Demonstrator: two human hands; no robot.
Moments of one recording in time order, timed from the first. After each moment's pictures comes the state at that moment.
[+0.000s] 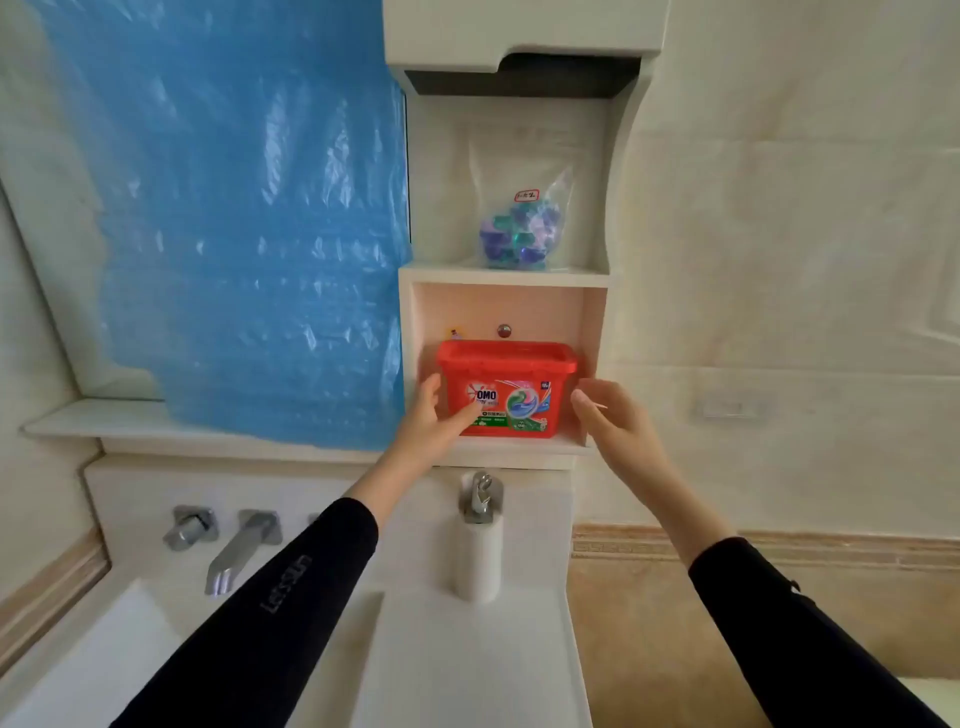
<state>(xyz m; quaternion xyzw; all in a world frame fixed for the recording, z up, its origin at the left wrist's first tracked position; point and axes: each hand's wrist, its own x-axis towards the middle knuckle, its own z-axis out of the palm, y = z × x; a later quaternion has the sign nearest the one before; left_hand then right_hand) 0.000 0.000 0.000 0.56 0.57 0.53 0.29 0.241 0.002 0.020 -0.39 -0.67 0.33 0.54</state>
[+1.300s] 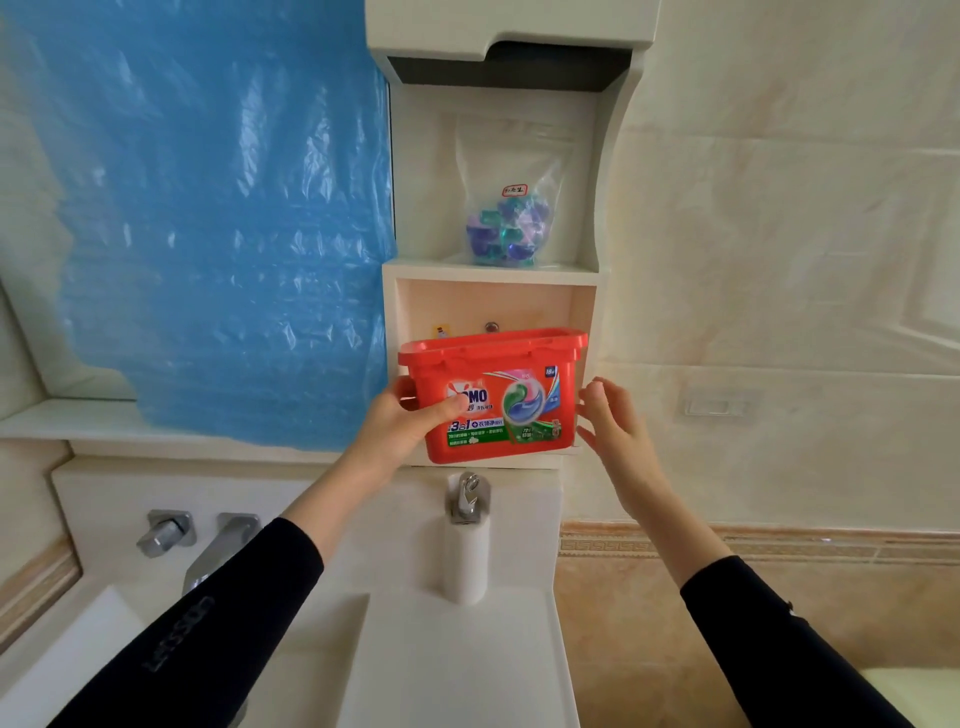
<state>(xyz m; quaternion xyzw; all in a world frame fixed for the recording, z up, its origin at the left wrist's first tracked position) 0.003 -0.050 0.032 0.53 0.49 0.59 0.36 0.243 -0.014 0.022 -0.40 -0.60 0.42 0.55</state>
